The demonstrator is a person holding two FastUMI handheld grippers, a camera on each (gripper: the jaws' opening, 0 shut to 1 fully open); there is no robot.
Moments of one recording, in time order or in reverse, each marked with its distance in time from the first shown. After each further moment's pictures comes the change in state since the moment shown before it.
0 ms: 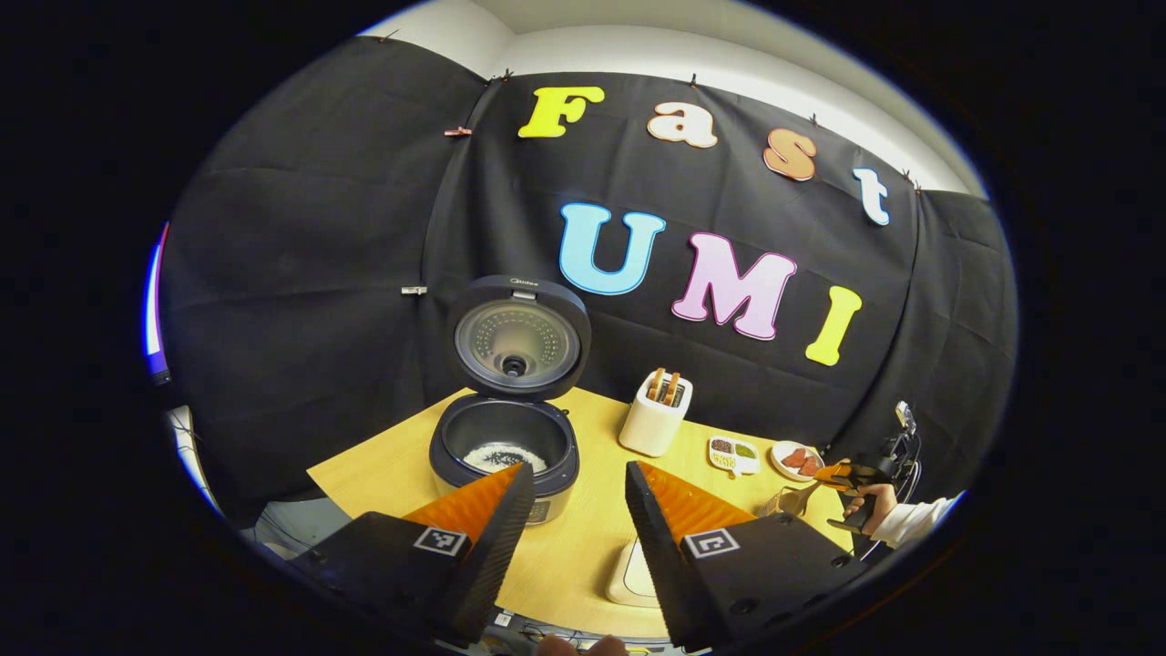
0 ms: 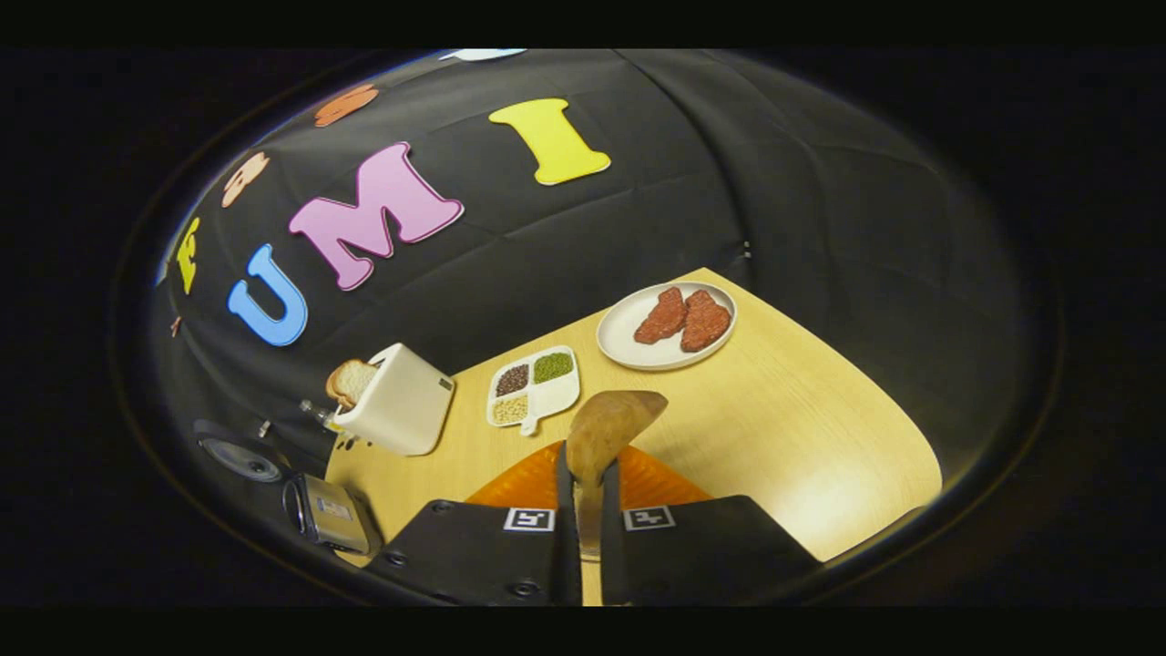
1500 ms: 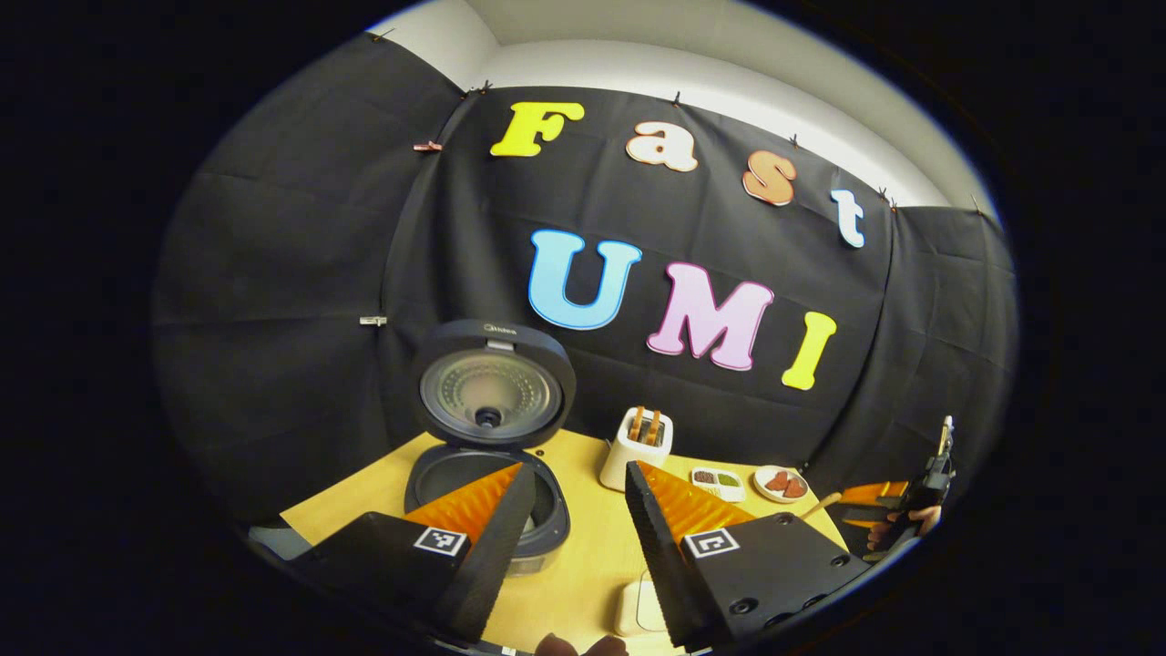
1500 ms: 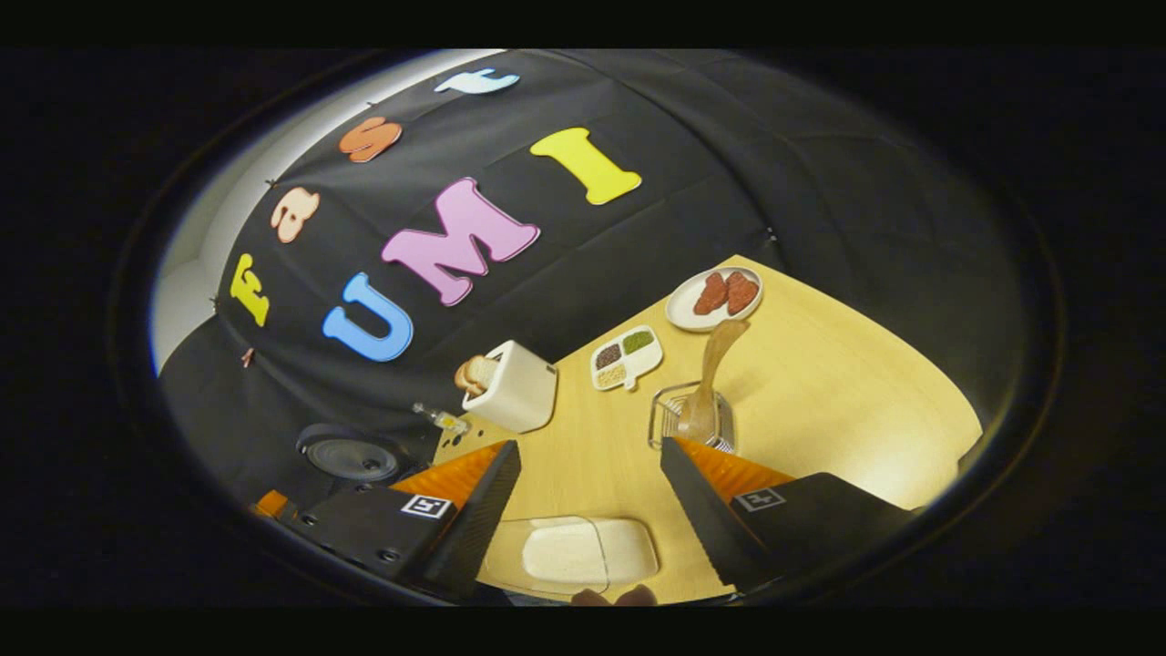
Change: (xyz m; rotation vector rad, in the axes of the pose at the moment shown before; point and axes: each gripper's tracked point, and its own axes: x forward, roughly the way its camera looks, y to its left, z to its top) left arm 0.061 0.032 0.067 0.007 -0.114 -0.126; right arm -0.171 0.084 -0.052 0.139 -0.006 0.218
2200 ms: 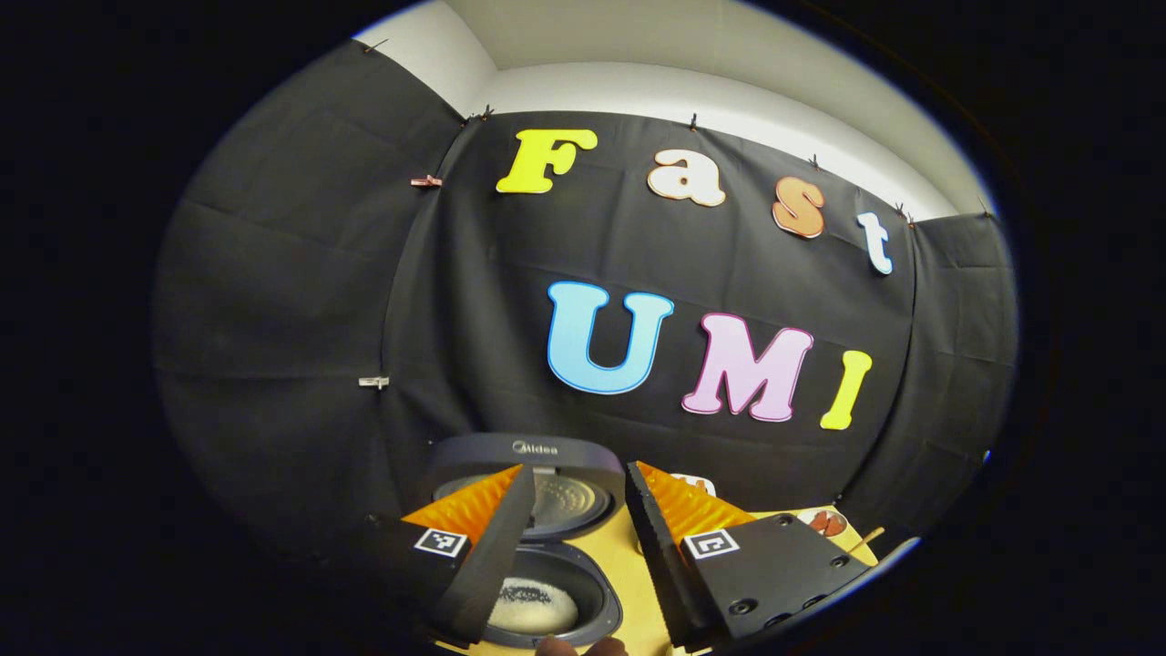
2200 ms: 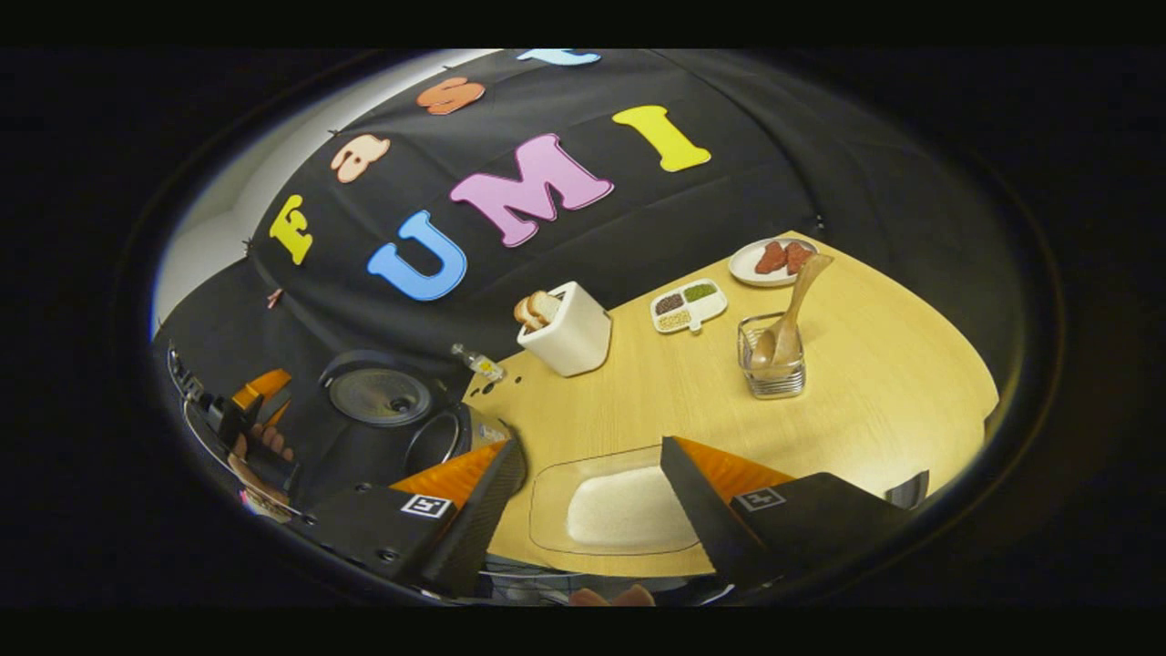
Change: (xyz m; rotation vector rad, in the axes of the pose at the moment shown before) left arm 0.117 0.049 0.097 0.060 -0.137 0.033; right arm -0.026 0.084 -0.100 -0.113 0.098 0.053
